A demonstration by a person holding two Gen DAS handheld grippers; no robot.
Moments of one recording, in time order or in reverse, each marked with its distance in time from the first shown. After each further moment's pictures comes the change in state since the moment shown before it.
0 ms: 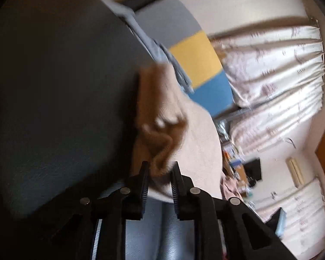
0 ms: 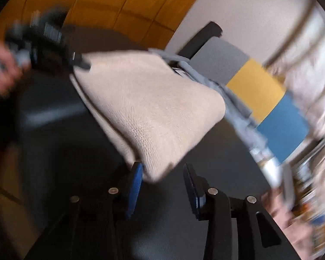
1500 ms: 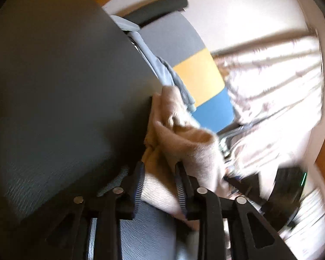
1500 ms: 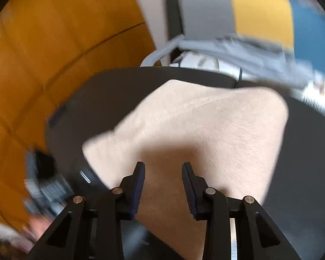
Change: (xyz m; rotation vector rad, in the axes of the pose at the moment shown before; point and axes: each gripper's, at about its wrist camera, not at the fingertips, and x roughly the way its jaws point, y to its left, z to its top) left arm 0.031 0.025 0.040 -0.133 -0.028 -0.126; right arm 0.080 -0.001 0.122 0.357 0.093 0.233
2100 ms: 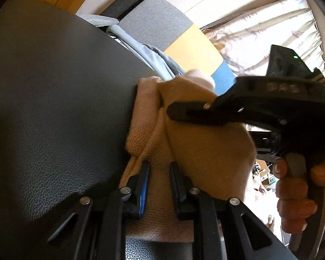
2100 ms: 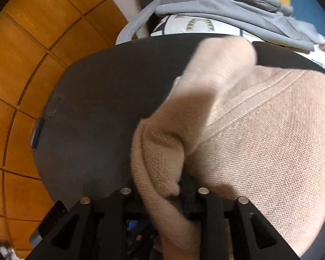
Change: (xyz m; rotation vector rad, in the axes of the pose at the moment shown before) left arm 0.071 -0.026 -0.006 0.272 0.100 0.120; right arm 0.132 0.020 0.103 0.408 0.278 0.096
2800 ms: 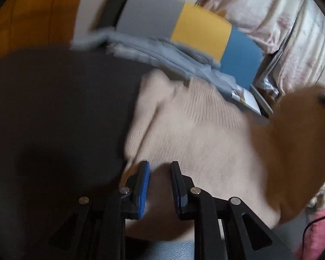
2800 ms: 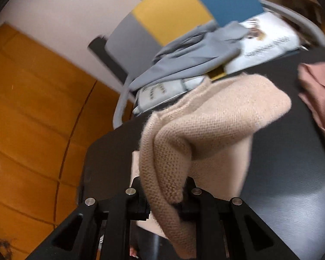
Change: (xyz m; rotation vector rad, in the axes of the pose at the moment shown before) left arm 0.005 -0.052 -0.004 0.241 0.040 0.259; right arm -0.189 -0.158 -0.036 0.315 -0.315 0.179
